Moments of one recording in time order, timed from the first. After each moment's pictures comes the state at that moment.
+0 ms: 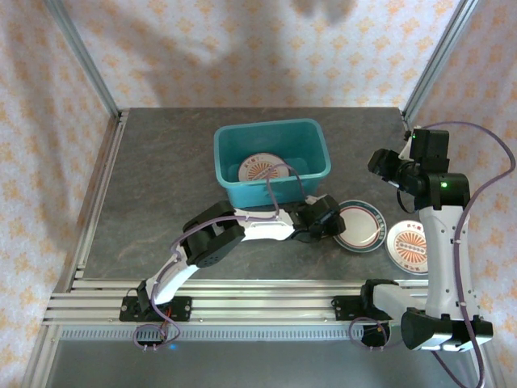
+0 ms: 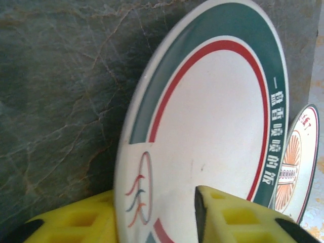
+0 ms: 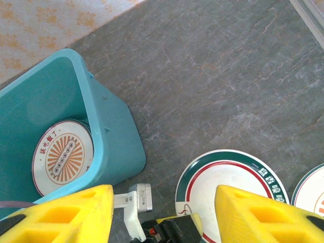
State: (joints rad) left arm -1.05 2.28 1.59 -0.08 0.05 -1.25; right arm -0.06 1.07 1.39 -1.09 -0.11 0.39
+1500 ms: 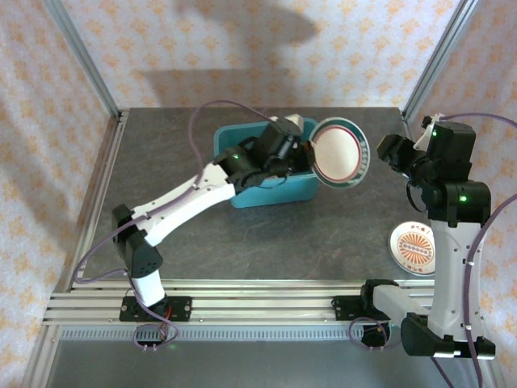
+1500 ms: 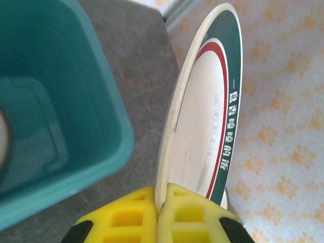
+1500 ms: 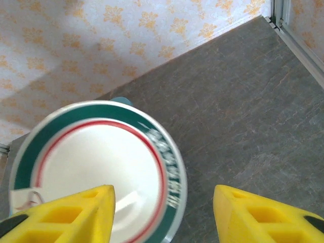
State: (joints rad) left arm -0.84 1.75 1.84 -0.62 -0.05 -0.84; right arm -0.06 1.03 1.57 -1.09 -0.13 0.43
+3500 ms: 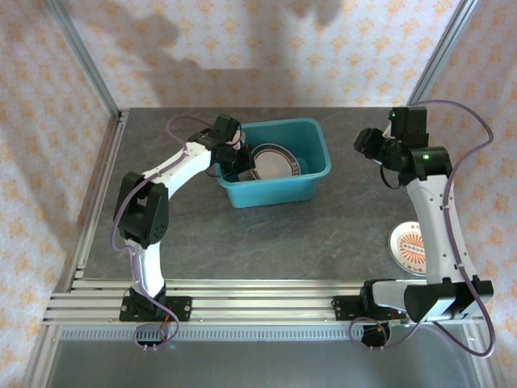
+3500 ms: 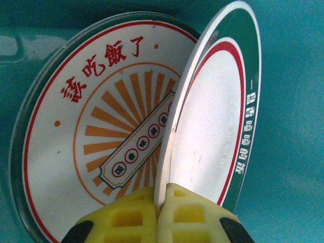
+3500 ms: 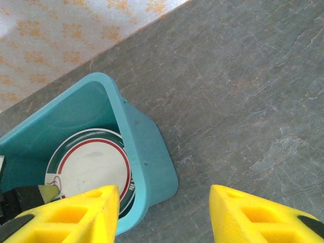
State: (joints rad) left arm -0.37 1.95 1.58 -0.63 0.37 -0.68; right arm 0.05 1.26 1.49 -0.98 -0.07 0.51
